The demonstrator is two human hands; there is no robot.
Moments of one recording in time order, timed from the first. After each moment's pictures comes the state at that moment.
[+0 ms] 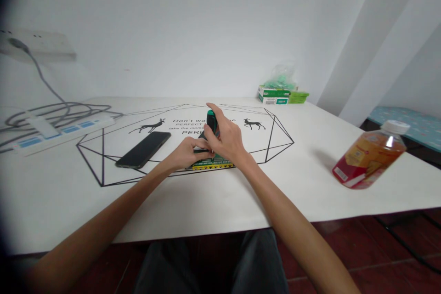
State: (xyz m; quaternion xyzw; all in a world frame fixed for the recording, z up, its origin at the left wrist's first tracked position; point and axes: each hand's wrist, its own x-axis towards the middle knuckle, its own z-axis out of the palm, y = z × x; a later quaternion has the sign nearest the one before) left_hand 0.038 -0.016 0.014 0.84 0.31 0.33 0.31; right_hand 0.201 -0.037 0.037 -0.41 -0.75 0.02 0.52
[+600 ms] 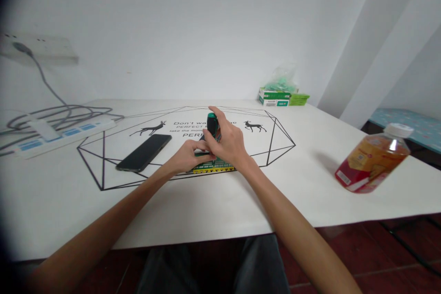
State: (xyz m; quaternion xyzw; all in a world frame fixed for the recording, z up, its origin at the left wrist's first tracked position) left_hand 0.039 -0.015 0.012 0.83 0.33 0.34 0.29; right_hand 0.199 -0.036 0.036 -0.42 -0.75 0.00 0.51
